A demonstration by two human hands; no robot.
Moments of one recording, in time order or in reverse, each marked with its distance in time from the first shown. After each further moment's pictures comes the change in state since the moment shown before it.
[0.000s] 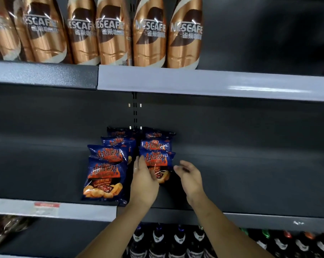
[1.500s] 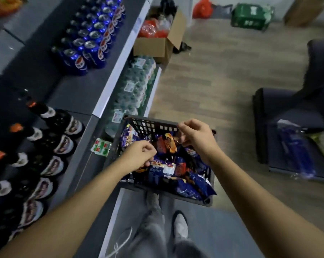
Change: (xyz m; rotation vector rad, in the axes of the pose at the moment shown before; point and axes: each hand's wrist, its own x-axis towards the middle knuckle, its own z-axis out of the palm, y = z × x) left_hand -0.457 0.202 0.525 0.302 -1.856 0.378; right_hand -0.338 0.187 -0.662 0.208 1.072 0.279
